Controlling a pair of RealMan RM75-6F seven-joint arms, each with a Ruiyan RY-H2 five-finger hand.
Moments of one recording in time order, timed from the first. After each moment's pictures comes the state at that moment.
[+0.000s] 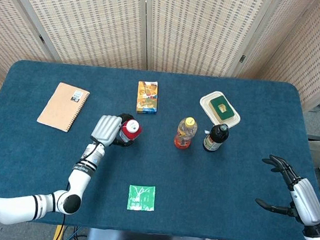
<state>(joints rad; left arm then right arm) -0.84 -1.69 -0.36 -1.41 0.90 1.02 0.39 0.16 -1.10 -0.03 -1.45 -1.77 1.67 0.67</state>
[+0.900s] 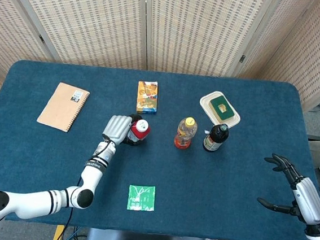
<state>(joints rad) -0.94 -1.78 -0.38 -1.28 0.82 0.97 0.38 0.16 -1.10 -0.03 -1.44 -1.76 1.67 0.71</state>
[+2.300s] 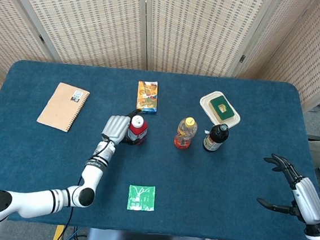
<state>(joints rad) -0.95 -1.79 -0.37 -1.25 0.77 0.97 0.40 0.16 -1.10 -0.03 -1.44 -1.76 1.66 0.71</state>
